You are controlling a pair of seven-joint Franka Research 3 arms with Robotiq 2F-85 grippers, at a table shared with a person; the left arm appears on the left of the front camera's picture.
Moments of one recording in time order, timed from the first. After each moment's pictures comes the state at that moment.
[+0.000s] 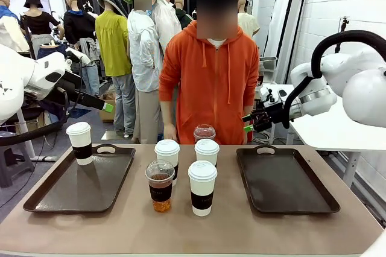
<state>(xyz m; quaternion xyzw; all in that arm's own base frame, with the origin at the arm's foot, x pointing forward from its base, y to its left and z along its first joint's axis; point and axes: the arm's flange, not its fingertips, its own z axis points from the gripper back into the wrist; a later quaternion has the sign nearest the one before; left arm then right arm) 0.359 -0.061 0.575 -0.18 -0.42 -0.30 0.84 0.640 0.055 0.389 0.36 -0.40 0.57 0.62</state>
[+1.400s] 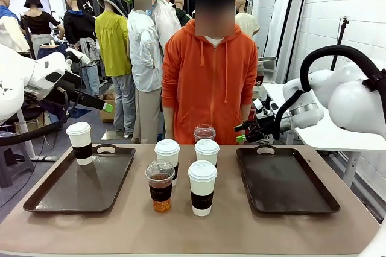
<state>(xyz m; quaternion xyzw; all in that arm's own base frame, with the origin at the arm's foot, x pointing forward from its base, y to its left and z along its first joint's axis) 0.359 -0.061 0.575 -0.18 -0.42 -0.30 0.84 0.662 0.078 0.327 0.40 -0.41 0.57 0.59</state>
